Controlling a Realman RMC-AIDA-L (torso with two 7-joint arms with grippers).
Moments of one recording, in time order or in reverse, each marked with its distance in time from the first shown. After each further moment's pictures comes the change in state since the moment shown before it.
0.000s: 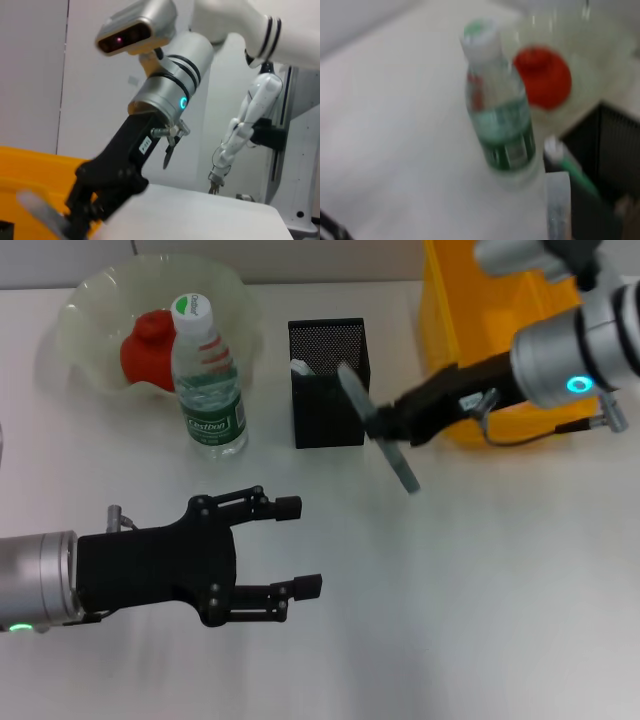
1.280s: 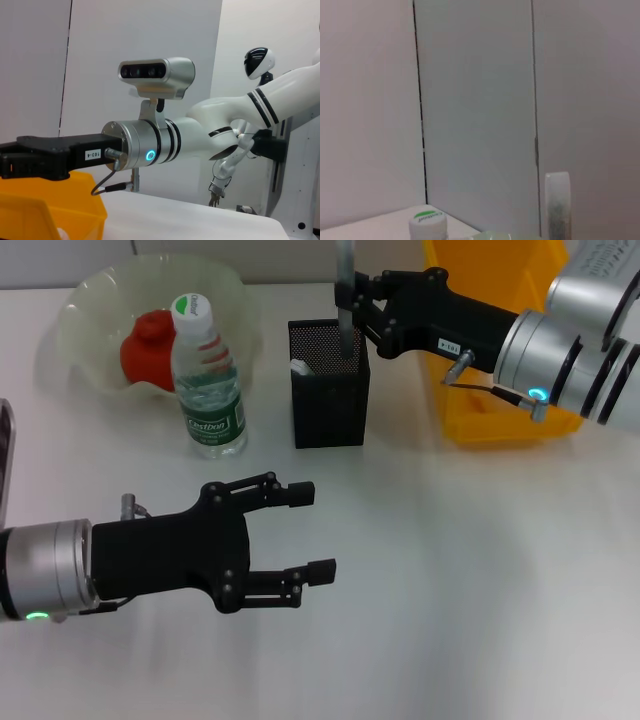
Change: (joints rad) left arm -0.042 -0.001 0.000 -0.062 -0.032 -0.008 0.025; right arm 0.132 0.009 0.184 0.876 1.037 0.215 -1.407
